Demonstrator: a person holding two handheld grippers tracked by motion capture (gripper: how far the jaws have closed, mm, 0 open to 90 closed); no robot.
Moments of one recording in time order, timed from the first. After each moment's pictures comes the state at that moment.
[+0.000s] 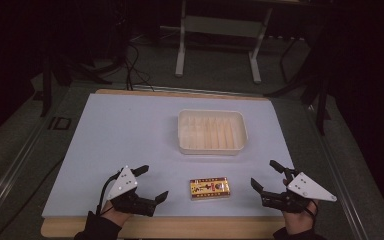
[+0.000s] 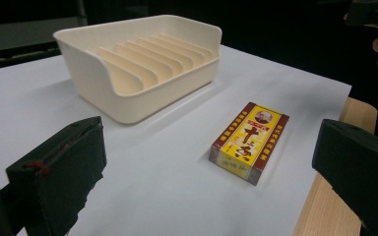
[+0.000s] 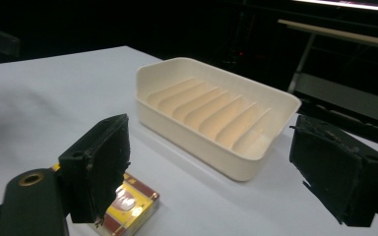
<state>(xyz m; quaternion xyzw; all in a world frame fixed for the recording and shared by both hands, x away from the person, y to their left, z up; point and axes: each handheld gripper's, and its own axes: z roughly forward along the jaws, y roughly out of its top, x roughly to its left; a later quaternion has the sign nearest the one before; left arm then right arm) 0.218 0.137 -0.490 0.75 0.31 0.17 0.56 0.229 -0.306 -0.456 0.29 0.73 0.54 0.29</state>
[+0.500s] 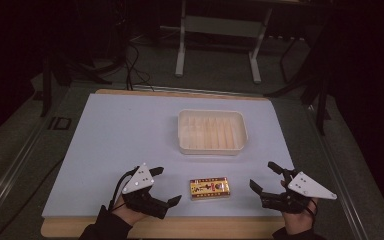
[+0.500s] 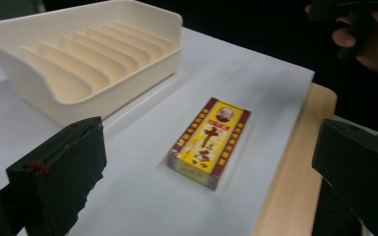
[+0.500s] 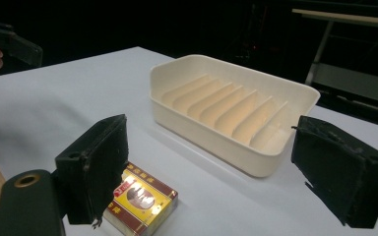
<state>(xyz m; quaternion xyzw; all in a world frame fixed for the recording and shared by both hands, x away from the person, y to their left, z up) 0.221 0.105 -0.467 0.79 0.27 0.12 0.53 0.229 -0.306 -0.456 0.30 0.73 0.55 0.26</state>
